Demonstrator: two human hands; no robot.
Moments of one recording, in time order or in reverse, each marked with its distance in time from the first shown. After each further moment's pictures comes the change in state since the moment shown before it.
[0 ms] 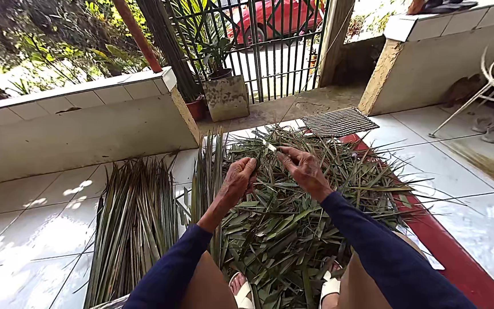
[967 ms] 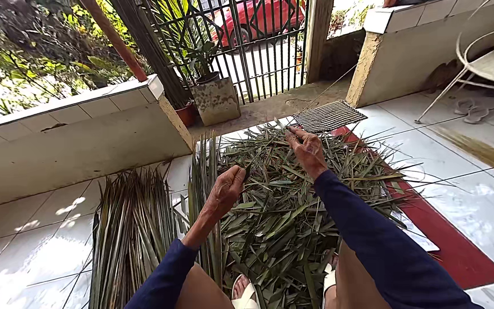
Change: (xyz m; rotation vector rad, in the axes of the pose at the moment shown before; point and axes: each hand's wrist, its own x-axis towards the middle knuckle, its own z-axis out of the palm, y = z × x) left_hand -0.020 -0.001 -0.014 0.442 -0.038 0.193; right_hand 0.037 0.027 -0.023 -0.028 0.260 0.141
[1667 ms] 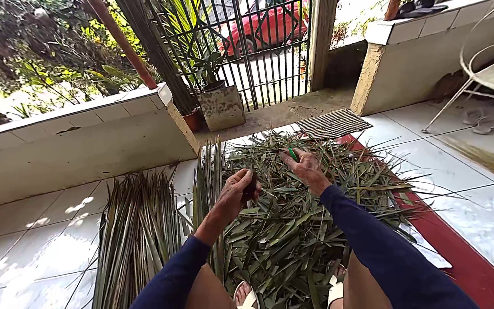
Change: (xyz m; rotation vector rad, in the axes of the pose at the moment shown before) left_hand 0.012 0.006 0.016 -0.768 -0.031 -0.290; right_hand -0.024 0.002 0.003 0.135 -0.235 0.114
